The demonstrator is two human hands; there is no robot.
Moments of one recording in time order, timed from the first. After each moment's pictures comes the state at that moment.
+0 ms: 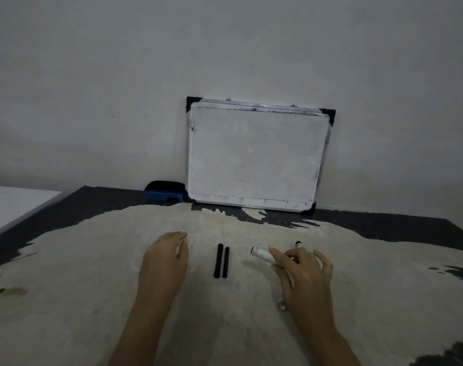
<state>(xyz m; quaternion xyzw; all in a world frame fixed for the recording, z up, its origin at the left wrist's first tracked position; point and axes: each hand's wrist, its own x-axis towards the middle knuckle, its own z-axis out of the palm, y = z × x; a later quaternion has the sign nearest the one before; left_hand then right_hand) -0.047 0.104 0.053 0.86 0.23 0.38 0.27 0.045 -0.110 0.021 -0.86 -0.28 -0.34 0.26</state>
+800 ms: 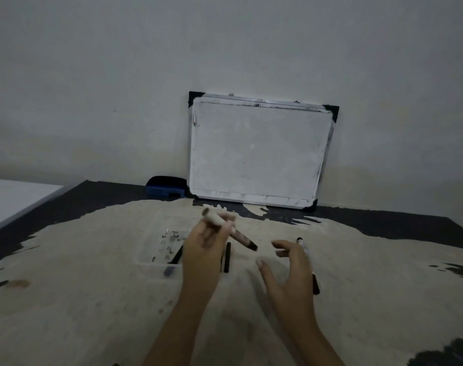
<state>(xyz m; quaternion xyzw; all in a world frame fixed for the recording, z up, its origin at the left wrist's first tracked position) -0.035 0.041 0.073 0.64 0.08 0.40 0.65 0.017 -0.084 0.030 -0.80 -0.24 -0.20 0.52</state>
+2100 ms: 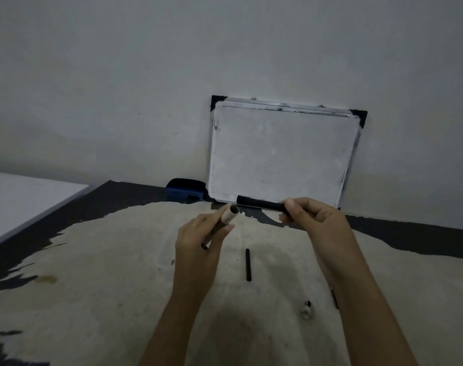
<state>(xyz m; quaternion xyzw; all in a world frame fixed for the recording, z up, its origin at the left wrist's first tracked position) -0.043 0.090 0.071 0.77 0.02 0.55 0.32 0.025 -0.072 0.145 -0.67 -0.24 0.06 0.70</state>
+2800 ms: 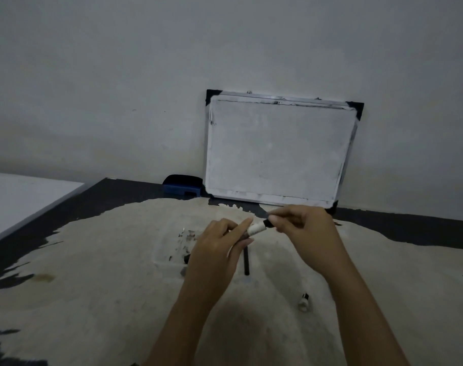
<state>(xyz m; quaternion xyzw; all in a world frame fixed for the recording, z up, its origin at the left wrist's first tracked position) -0.029 0.078 0.053 0.87 0.01 0.46 0.16 0.041 -0.068 0.124 -0.81 -0.31 -0.06 0.49</state>
